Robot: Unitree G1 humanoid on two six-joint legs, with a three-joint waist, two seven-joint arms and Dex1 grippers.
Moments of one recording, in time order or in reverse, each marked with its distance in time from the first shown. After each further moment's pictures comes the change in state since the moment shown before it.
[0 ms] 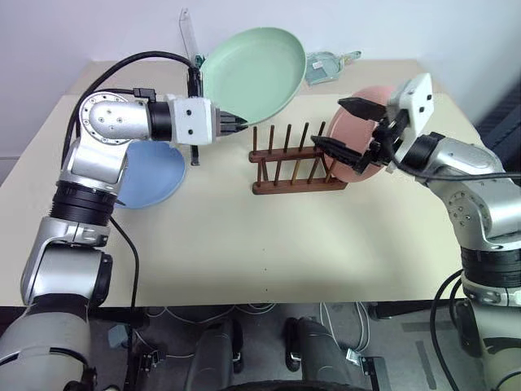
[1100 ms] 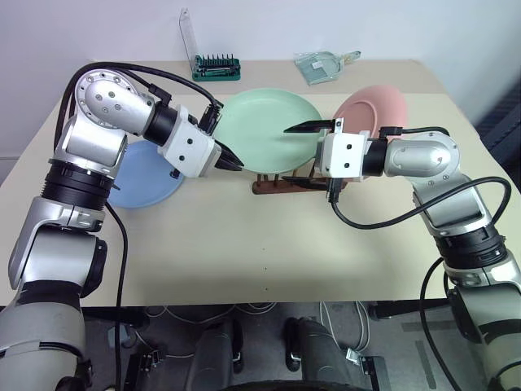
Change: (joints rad) left arm -0.118 0.035 -0.105 0.037 -0.046 -0.149 -0.388; right arm -0.130 0.005 0.256 0.111 -0.449 -0.452 0.264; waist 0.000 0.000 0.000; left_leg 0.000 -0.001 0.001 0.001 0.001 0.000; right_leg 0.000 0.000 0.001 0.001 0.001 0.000
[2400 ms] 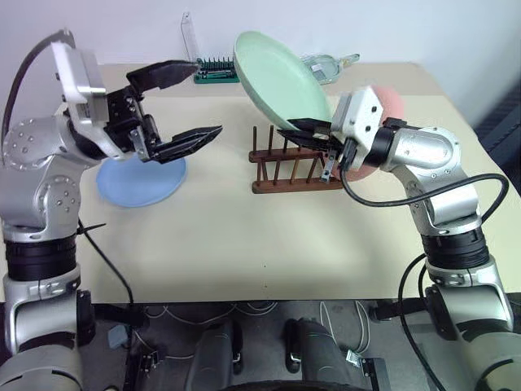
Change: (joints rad) left arm 0.528 0.031 0.520 -0.567 -0.568 0.800 0.463; right arm 0.009 0.168 -0.189 -0.075 0.357 0.320 -0.099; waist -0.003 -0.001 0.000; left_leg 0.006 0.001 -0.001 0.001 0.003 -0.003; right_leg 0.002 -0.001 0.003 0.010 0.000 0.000
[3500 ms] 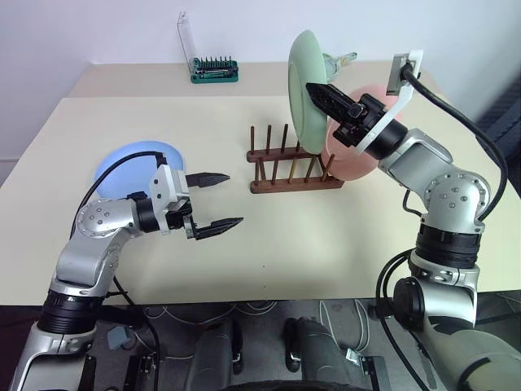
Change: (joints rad) left arm 0.262 -0.105 -0.217 -0.016 0.226 -0.087 0.059; right arm -0.023 0.181 -0.321 0.048 0.623 0.568 -0.594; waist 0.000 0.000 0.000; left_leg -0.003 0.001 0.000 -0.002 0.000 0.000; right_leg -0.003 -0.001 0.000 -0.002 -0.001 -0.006
